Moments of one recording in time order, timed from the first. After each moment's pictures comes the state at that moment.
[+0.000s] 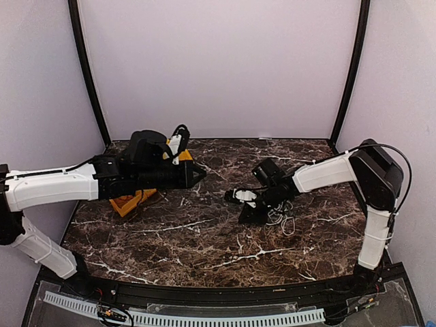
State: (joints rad) left arm -0.91 1.42 1.05 -0.10 0.01 -0.62; right arm 0.73 1.91 1.09 -0.28 -0.45 -0.58
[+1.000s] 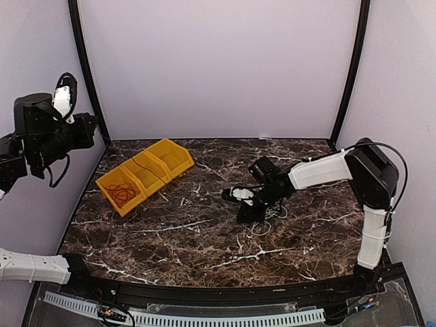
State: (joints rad) left arm -0.77 0.88 1.34 -0.72 -0.65 -0.29; right arm 0.73 1.96 1.17 -0.34 -0.44 -0.57
